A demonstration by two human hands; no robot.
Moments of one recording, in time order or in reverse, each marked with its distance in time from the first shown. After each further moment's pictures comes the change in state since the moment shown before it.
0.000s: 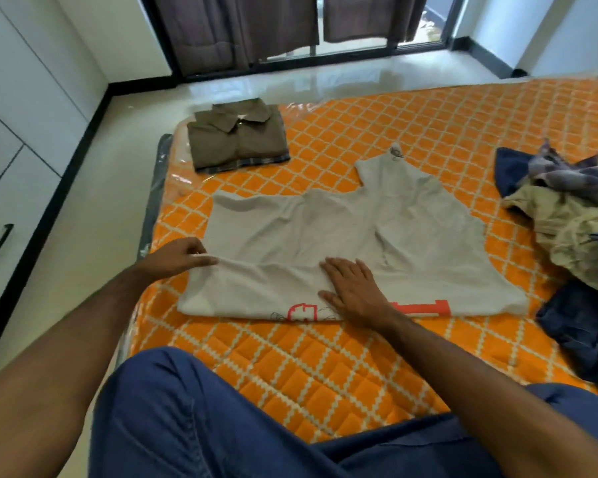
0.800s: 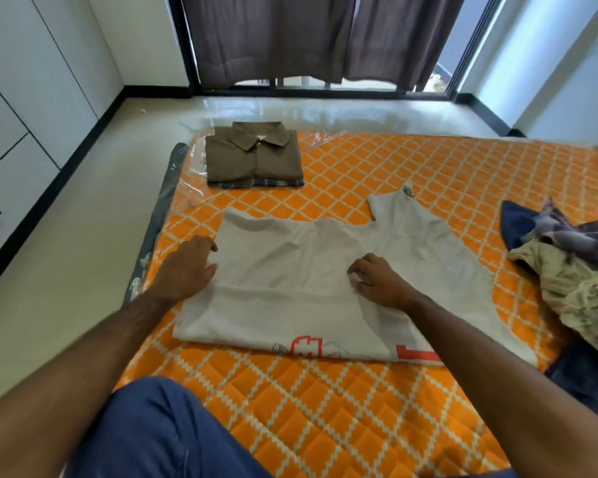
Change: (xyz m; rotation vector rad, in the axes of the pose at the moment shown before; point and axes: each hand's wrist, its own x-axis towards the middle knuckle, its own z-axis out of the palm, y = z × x) left_hand 0.023 -0.016 0.029 0.267 0.382 0.158; right_hand 0.064 0.056 -0.071 0.128 0.002 -0.017
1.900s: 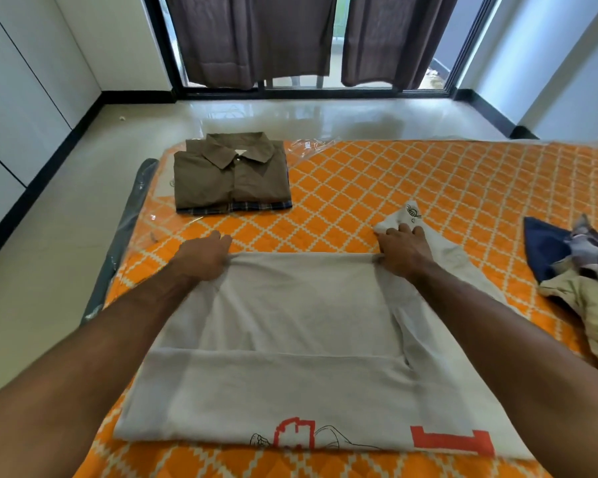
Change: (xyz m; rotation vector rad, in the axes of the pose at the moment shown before) left_hand 0.176 0.035 0.022 0.496 -0.335 0.045; right_hand 0.137 0.082 -0.067 -0.656 -0.021 0.287
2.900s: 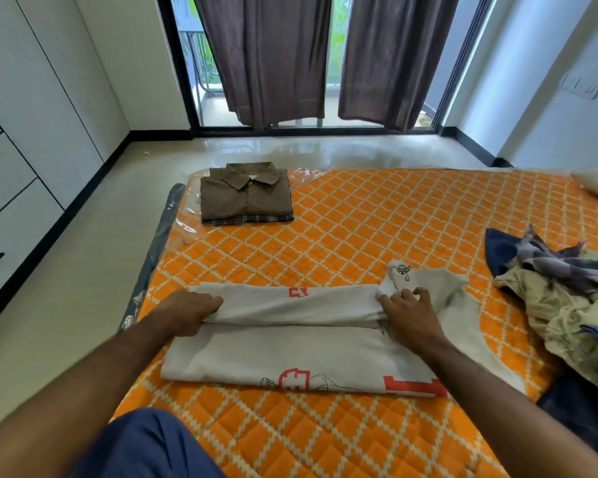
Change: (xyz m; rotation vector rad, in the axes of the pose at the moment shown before) left_hand -0.174 -0.004 0.016 0.261 -0.161 0.231; right_hand -0.195 -0.012 0.036 -0.020 0.247 -0.076
